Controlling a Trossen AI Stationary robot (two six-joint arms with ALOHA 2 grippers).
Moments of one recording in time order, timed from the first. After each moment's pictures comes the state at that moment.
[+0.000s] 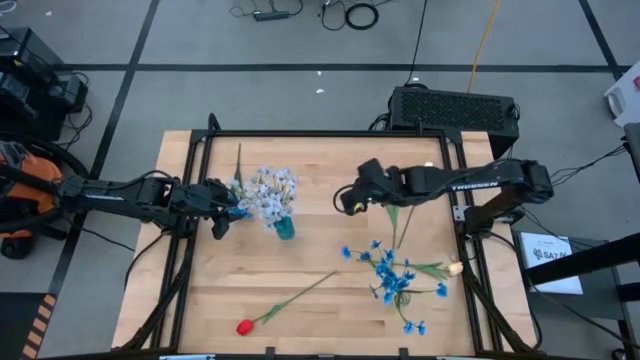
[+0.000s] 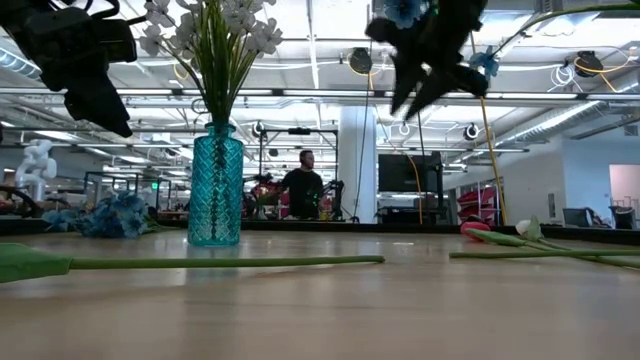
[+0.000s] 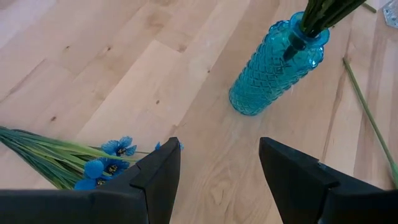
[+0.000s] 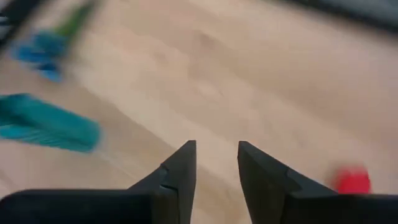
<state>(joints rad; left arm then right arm) -0.07 0.56 0.56 -0.82 -0.19 -0.52 -0.01 1.50 1.25 -0.80 0.42 1.00</state>
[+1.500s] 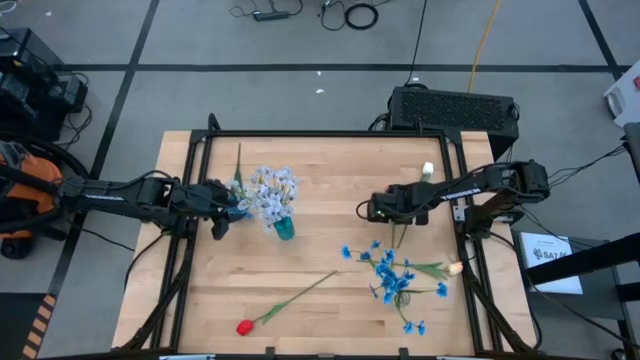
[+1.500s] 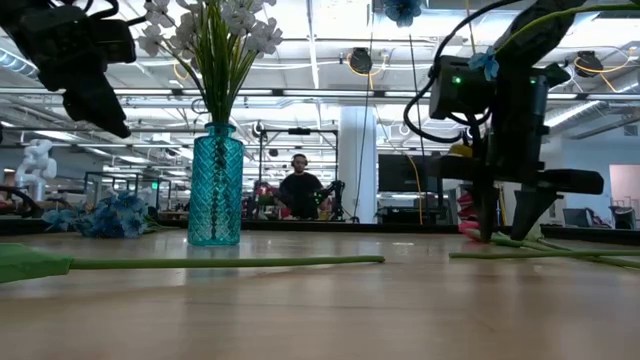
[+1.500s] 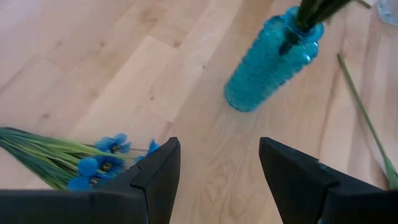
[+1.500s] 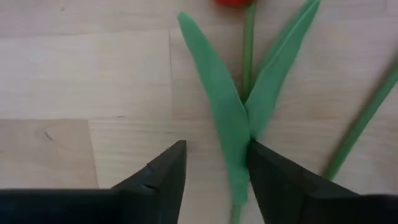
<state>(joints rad) -0.07 0.56 0.56 -0.82 -0.16 -0.52 -0.08 1.53 0.72 -0.61 0.11 1.54</state>
